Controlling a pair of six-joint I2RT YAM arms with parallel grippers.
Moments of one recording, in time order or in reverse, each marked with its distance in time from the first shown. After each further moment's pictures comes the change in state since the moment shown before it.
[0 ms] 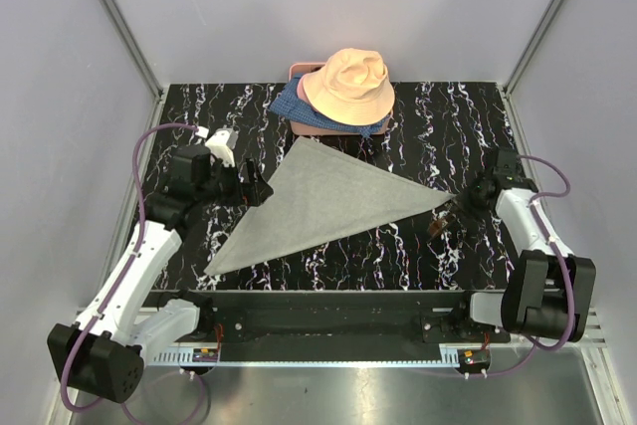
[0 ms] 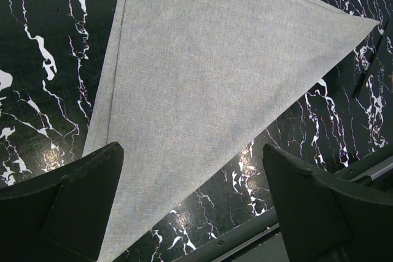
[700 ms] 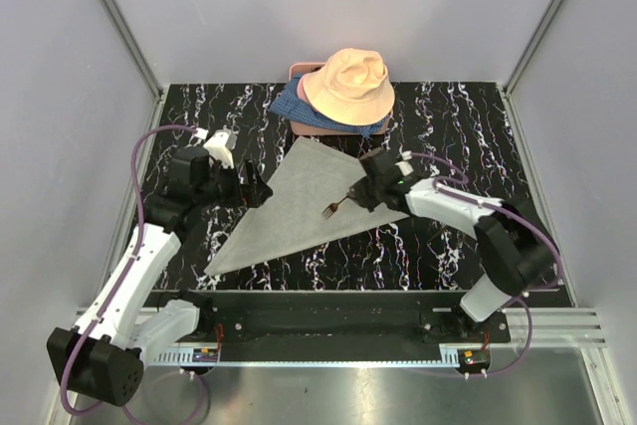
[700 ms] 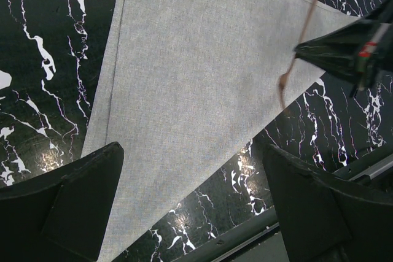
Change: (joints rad) left arm 0.005 -0.016 -0.010 0.002 0.007 0.000; right arm 0.788 0.280 0.117 0.381 0.205 0.783
